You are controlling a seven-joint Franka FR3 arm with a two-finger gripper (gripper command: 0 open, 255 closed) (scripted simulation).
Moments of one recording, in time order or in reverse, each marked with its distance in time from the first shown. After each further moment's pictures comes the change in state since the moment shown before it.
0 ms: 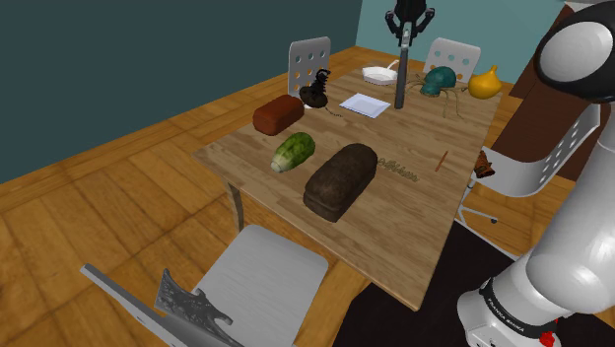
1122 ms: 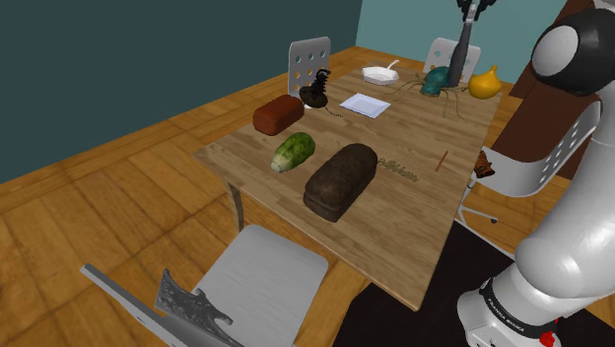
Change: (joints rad) arm -0.255 0.065 -0.106 0.269 0.111 -0.108 -0.367
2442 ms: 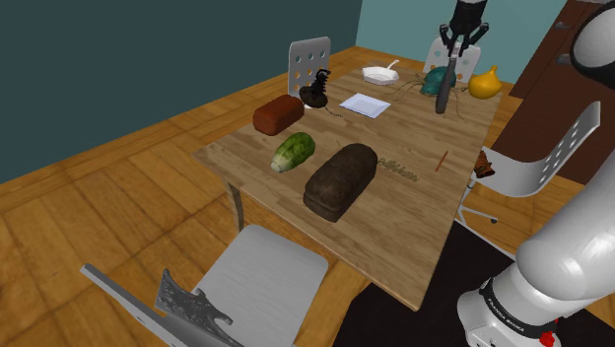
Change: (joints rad) arm 0.033 -0.165 0.006 -0.513 -0.055 0.340 0.091
